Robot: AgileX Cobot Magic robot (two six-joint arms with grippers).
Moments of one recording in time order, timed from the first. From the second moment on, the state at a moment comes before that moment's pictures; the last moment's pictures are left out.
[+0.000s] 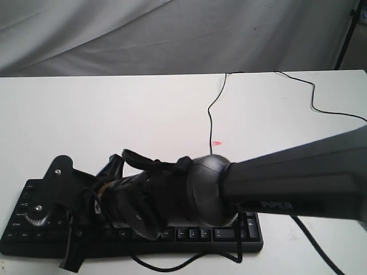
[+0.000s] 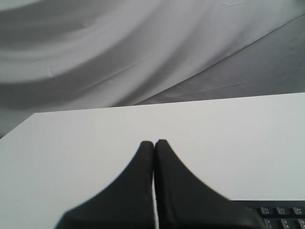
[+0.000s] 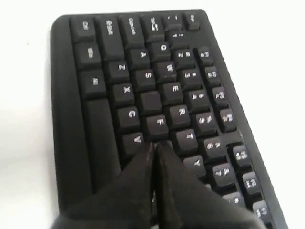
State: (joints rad) left arm 0.13 0.00 -0.01 0.03 0.19 0.09; right arm 0.79 2.08 -1.25 0.19 0.04 -0.53
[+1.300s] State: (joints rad) left arm 0.13 0.00 -0.01 0.03 0.19 0.09; right arm 0.76 2.19 -1.35 0.17 0.02 -0.53
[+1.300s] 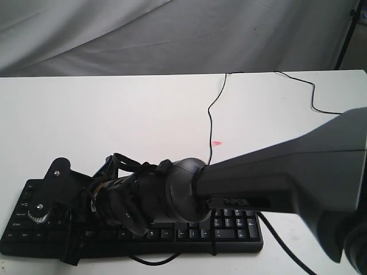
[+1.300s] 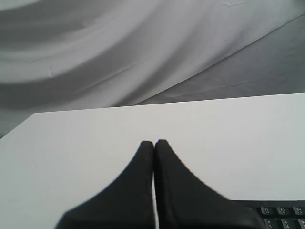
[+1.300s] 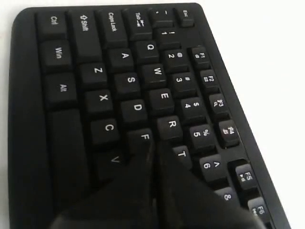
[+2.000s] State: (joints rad) left arm 0.13 0.00 -0.01 0.03 0.19 0.09; right arm 0.76 2.15 -1.35 0.17 0.06 -0.53
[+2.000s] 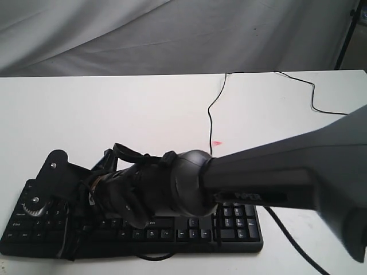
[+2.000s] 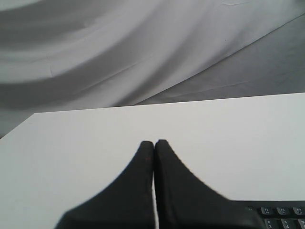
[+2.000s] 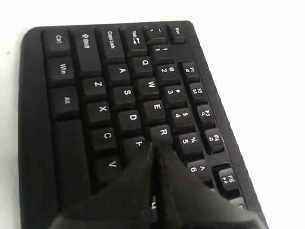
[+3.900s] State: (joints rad) left arm 0.13 0.00 -0.01 0.03 0.19 0.09; right arm 0.80 2.17 -1.25 0.20 -0.06 -0.54
